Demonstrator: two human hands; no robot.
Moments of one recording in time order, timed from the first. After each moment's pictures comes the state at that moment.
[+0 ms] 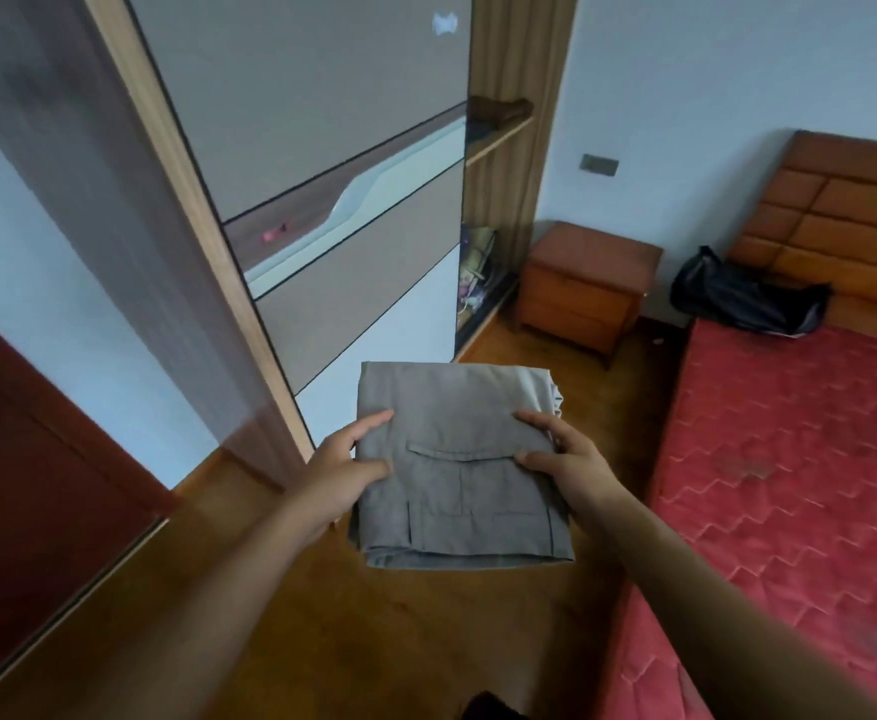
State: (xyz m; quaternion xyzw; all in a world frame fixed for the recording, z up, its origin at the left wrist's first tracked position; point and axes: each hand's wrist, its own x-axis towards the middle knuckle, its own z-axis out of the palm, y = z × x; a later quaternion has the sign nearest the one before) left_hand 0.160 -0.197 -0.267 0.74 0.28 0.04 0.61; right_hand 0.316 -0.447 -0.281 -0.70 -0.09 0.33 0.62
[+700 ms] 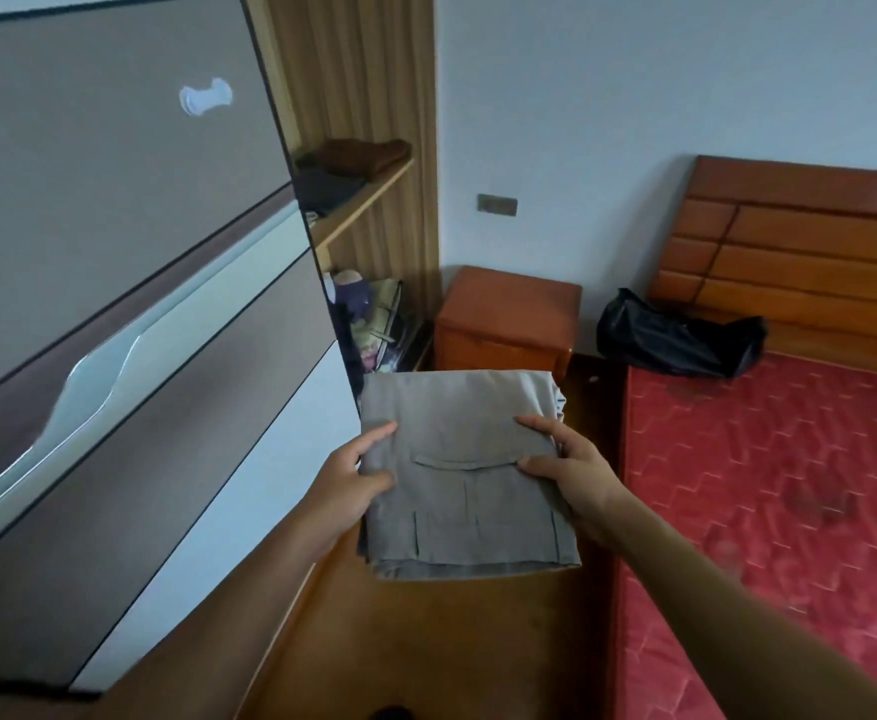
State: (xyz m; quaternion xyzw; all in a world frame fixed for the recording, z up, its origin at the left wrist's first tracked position) left_hand 0.649 -0.193 -0.260 0.77 0.21 -0.02 0.60; right_hand 0.763 -0.464 -0.278 -0.72 -0.03 0.28 0.64
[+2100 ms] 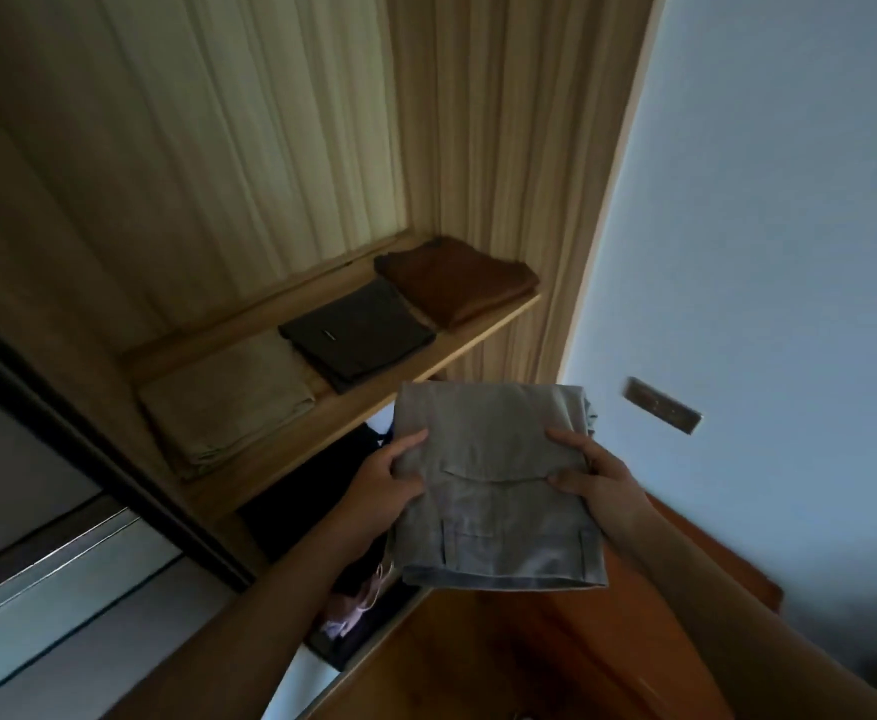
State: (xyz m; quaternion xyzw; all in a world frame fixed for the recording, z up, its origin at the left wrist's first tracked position) left_hand 1.369 0.036 -0.257 0.68 0.36 0.11 0.63; right_hand 1.568 -0.161 -0.274 -0.64 -0.15 0.40 0.64
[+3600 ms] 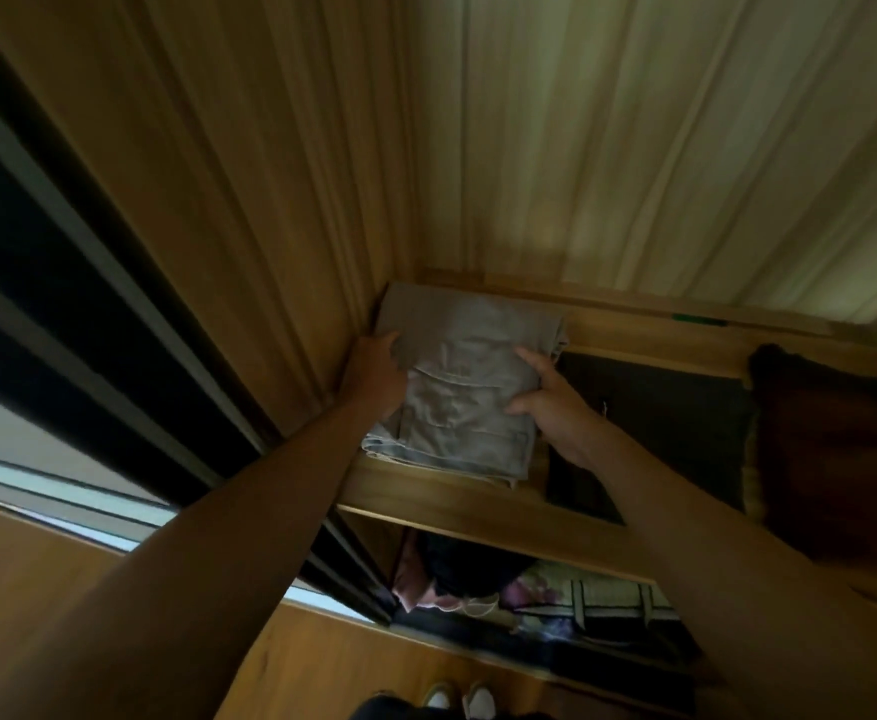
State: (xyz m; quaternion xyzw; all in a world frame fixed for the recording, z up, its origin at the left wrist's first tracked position) left_hand 1.288 0.349 -0.282 0.53 0.78 0.22 0.25; right_hand 1.531 0.362 -0.286 -0.52 -0.48 0.66 0.25
